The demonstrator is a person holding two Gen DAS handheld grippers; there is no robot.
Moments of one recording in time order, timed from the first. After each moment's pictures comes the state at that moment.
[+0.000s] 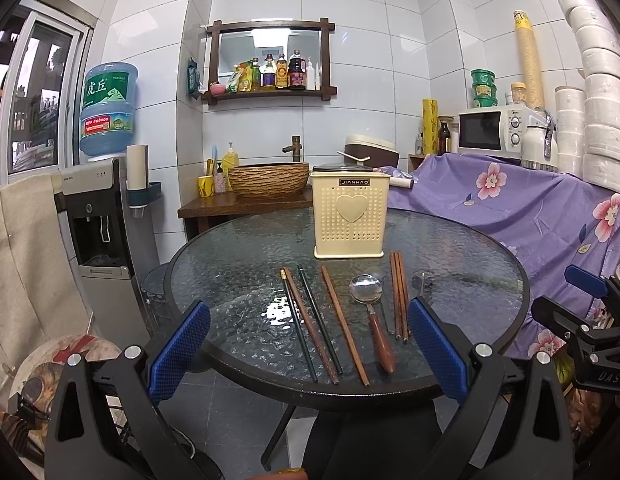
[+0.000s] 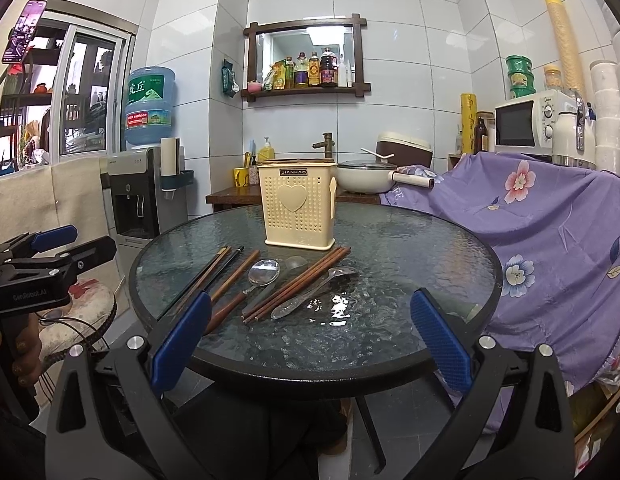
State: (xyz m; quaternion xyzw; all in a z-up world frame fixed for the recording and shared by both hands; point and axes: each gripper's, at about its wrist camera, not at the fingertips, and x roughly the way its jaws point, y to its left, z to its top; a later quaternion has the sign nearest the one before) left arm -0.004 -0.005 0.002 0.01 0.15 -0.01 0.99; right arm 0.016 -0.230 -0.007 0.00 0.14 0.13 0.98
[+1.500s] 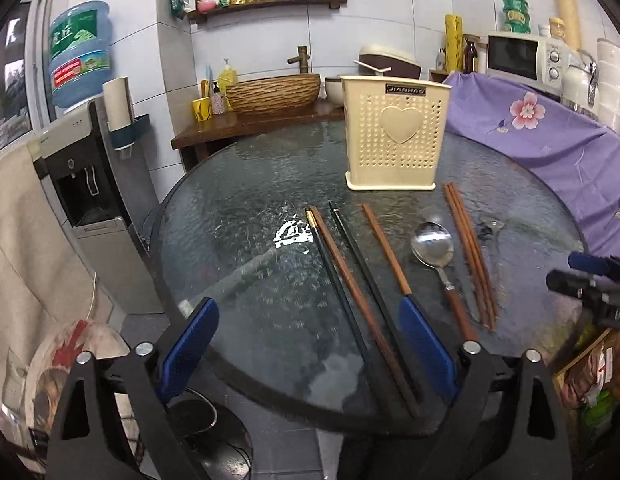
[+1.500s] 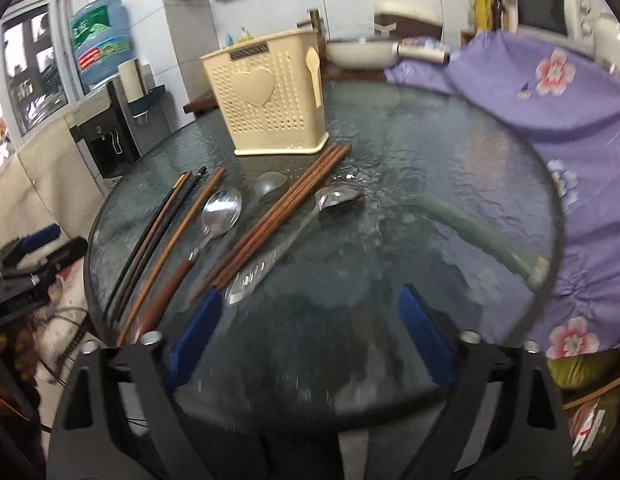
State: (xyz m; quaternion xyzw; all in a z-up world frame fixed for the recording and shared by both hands) left arm 0.124 0.032 -0.024 0.04 0.32 0.00 0.95; right arm 0.179 -0.227 -0.032 0.04 0.38 0.14 0.91
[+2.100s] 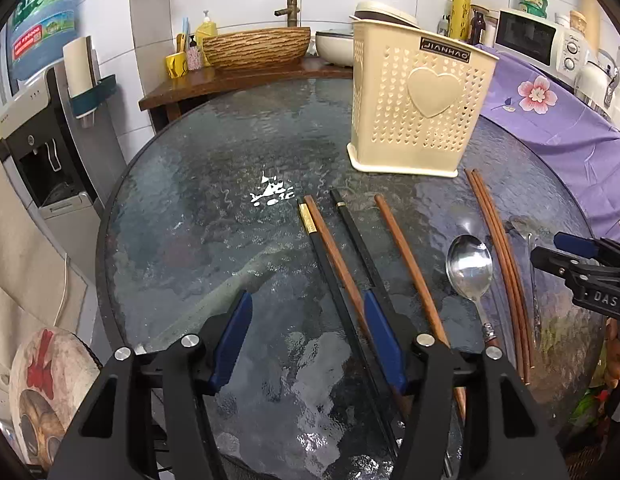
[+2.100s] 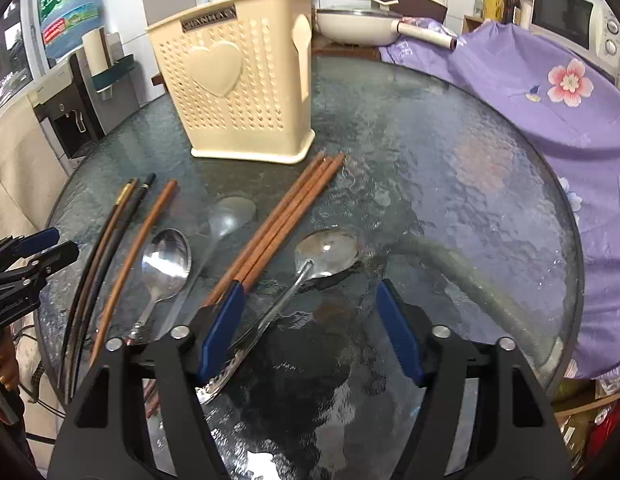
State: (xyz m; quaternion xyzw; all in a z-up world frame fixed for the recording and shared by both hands) left arm 0.202 0.050 -0.045 0.01 0.40 -0.03 0.91; right arm 0.265 -0.198 -0.041 -0.01 0.43 0.10 0.90
